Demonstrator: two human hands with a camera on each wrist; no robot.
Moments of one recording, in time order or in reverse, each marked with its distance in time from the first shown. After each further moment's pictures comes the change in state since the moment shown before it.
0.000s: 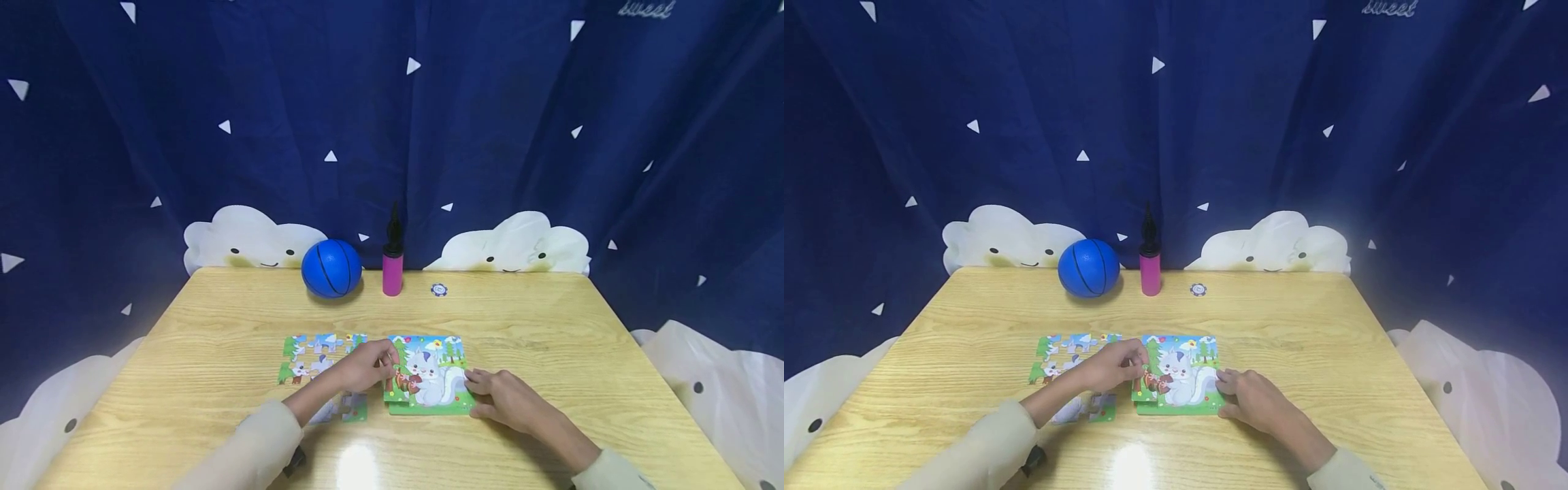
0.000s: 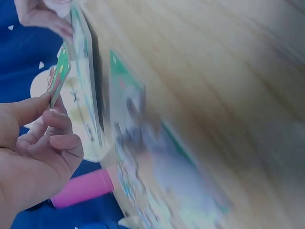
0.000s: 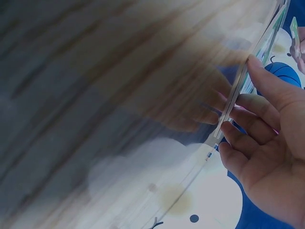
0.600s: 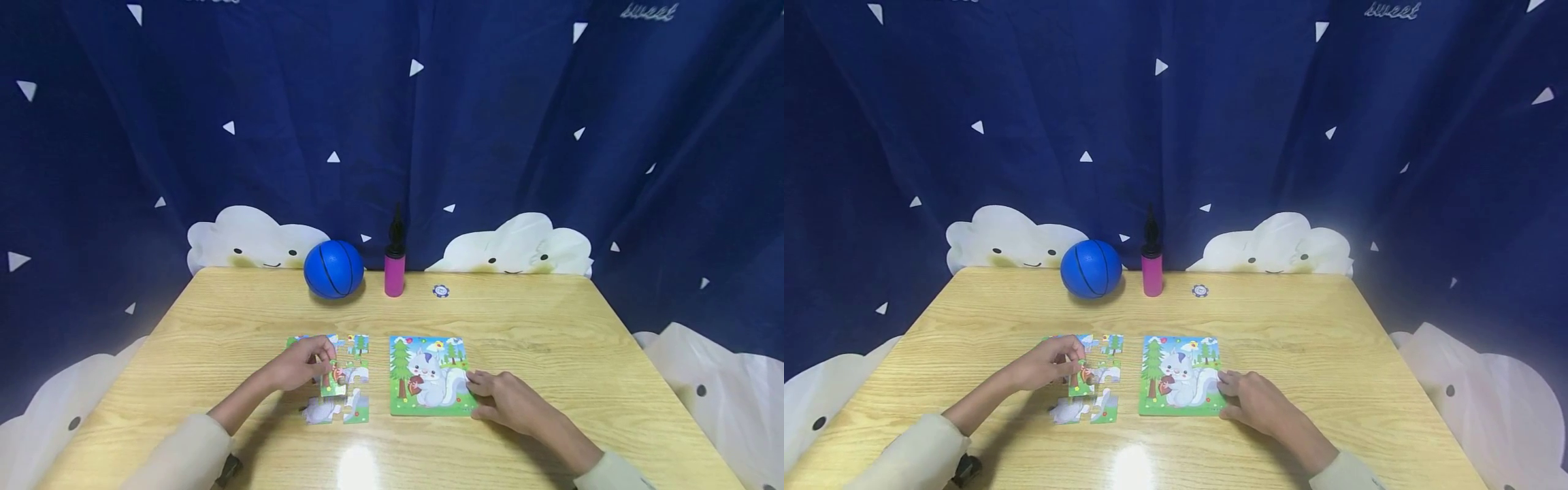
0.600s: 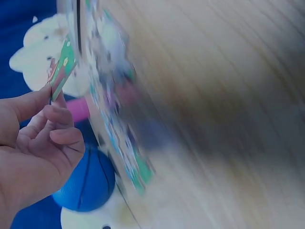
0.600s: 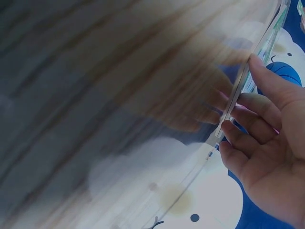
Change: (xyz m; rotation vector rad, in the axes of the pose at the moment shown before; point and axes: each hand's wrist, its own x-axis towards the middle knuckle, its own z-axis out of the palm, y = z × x) left_hand -0.066 -0.043 -0.064 -0.051 0.081 -0.012; right_hand 0.000 -0.001 -0.001 0.017 -0.005 0.014
